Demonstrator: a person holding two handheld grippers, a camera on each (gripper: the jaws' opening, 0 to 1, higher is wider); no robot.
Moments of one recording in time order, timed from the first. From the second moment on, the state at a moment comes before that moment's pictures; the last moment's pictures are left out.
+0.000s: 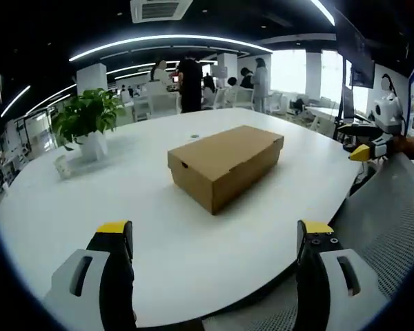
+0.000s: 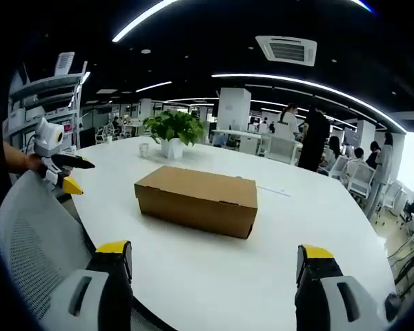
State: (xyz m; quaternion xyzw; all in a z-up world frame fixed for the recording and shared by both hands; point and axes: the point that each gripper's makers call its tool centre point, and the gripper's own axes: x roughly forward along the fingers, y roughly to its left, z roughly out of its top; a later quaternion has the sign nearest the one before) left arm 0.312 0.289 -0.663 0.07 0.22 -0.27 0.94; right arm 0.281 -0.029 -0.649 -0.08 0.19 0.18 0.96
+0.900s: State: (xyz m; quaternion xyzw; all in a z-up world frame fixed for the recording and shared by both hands) left arm 0.311 0.288 -0.662 0.06 0.22 -0.27 0.94; right arm 0.281 -0.030 -0.650 -0.07 0.19 0.18 0.96
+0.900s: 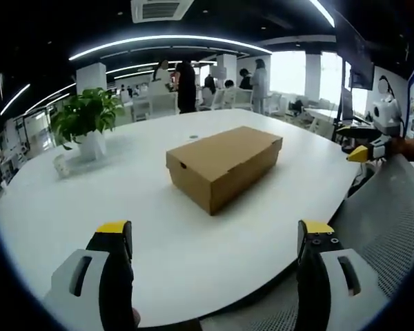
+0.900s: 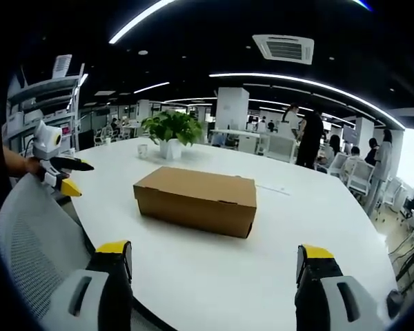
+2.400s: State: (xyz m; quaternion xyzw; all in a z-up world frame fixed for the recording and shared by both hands) left arm 0.317 0.293 -0.661 0.06 0.24 -0.26 0.93; right arm 0.285 -0.035 -0.641 -0.06 0.20 0.17 0.96
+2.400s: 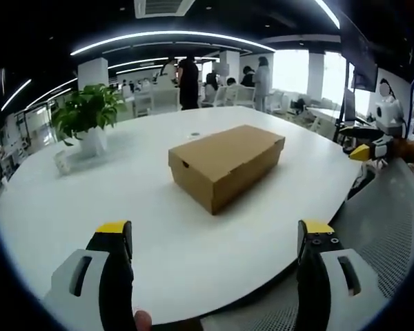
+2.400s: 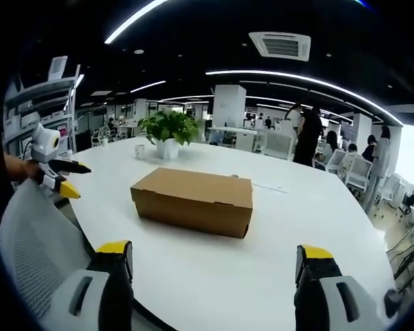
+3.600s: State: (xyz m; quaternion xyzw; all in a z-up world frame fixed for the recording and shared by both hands) left arm 0.350 0.277 -0.658 0.07 0.25 -0.27 0.93; right arm 0.341 -0.056 -0.627 -0.09 0.21 0.18 0.96
